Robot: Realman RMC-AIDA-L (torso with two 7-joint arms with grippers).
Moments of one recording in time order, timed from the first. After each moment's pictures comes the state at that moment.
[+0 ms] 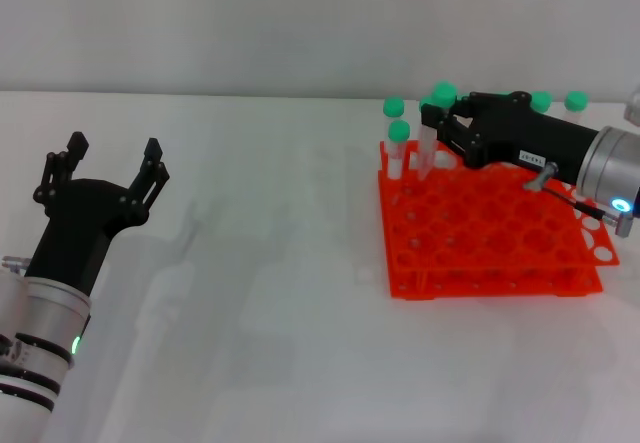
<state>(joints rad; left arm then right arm) -0.35 -2.09 2.47 0.33 -1.04 1.24 0.00 0.68 2.03 -1.33 -0.49 -1.07 -0.97 1.09</state>
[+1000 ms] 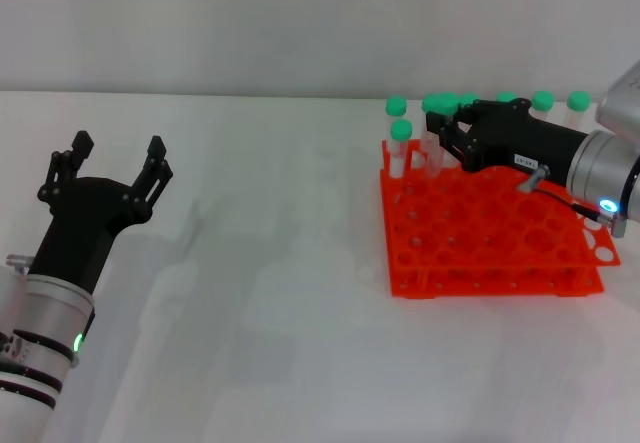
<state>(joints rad) -0.36 -2.09 2.47 0.32 -1.04 1.24 -0.04 0.71 2.03 -1.38 -0.44 -1.02 -0.85 1.04</state>
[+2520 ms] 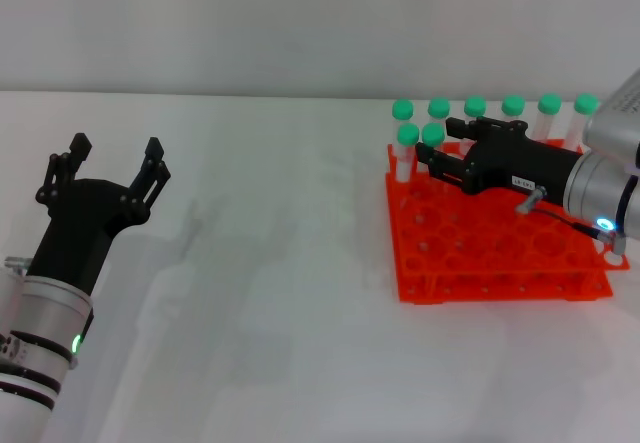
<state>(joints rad) -0.36 -2.09 2.47 0.32 -1.04 1.24 -0.05 0.71 2.03 -1.42 -0.40 -1.02 -0.83 1.02</state>
